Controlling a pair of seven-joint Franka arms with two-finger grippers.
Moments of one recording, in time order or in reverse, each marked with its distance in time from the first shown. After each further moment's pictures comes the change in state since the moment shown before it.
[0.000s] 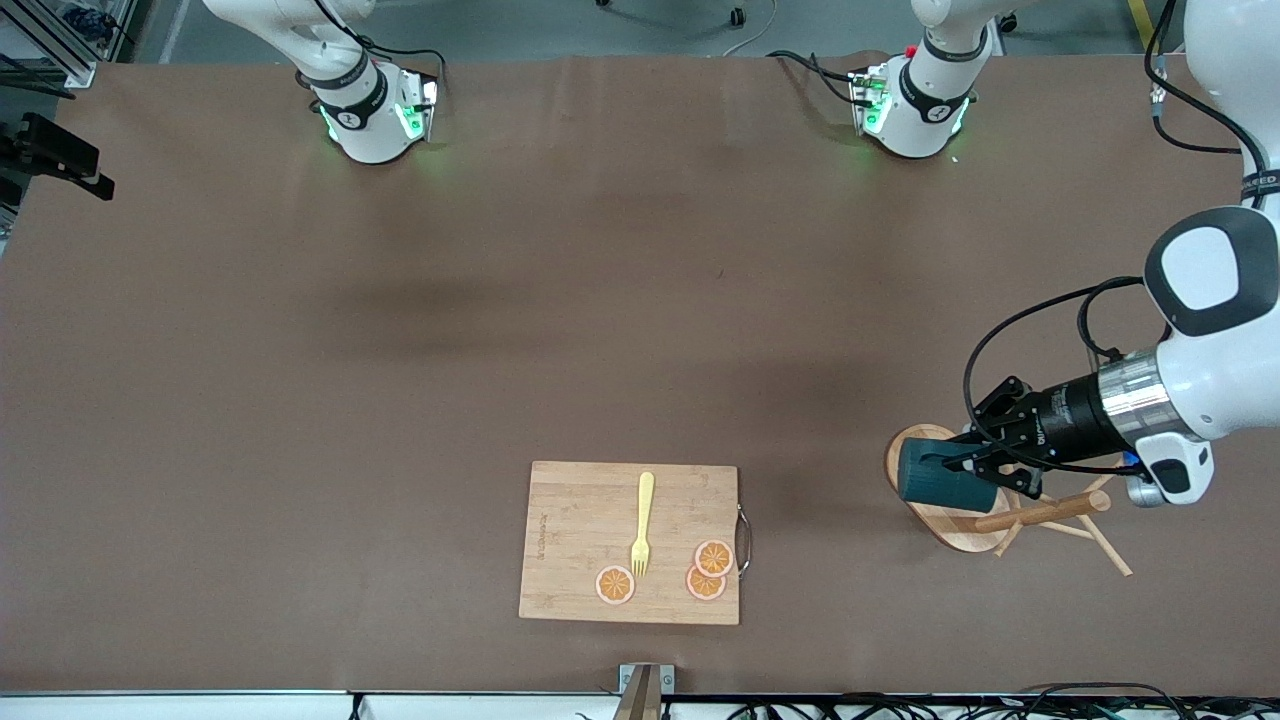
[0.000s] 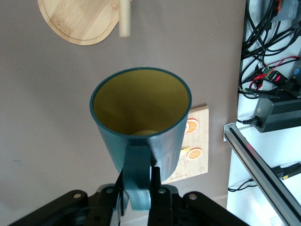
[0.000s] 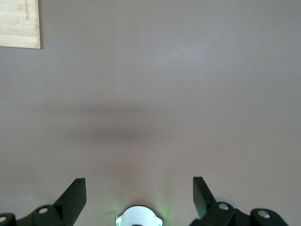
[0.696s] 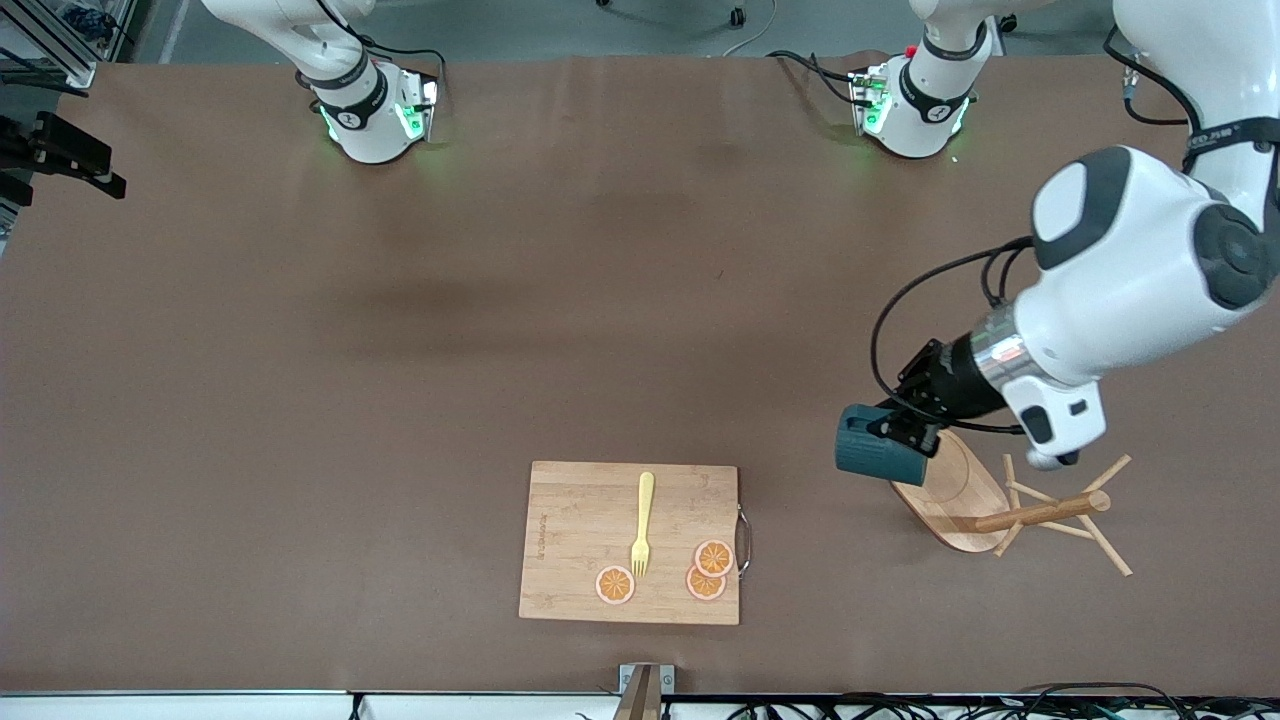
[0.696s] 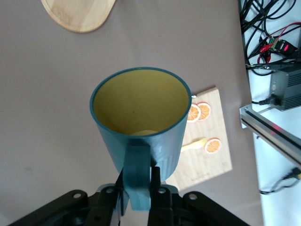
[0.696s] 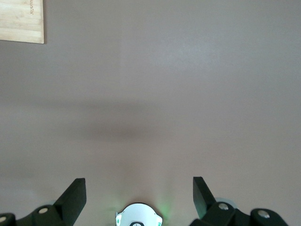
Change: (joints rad) left arm -0.156 -0.062 -0.002 -0.003 0.142 -0.003 -0.099; right arm 0.030 0.002 -0.011 0.003 -0.001 -0.015 -0.001
